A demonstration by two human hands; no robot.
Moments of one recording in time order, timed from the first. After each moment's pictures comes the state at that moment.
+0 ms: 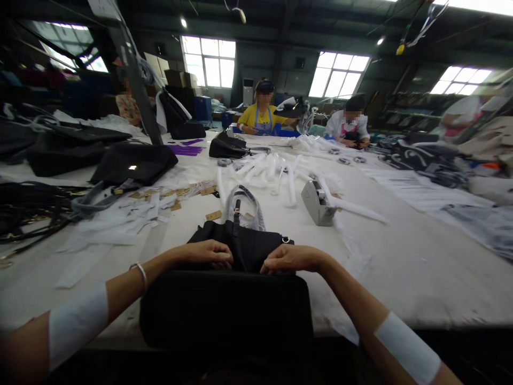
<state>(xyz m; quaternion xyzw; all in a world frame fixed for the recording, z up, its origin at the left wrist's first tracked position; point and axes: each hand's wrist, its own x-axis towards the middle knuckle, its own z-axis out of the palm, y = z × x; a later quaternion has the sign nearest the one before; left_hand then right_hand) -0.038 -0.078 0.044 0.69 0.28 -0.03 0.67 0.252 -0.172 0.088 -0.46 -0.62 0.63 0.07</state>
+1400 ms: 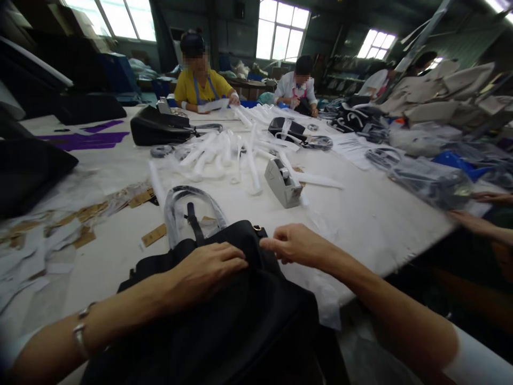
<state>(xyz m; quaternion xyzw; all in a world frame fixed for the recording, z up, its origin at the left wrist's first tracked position) 0.069 -0.079 0.086 0.98 0.00 0.02 0.20 0.304 -0.182 0.110 -0.74 -0.50 0.41 0.19</state>
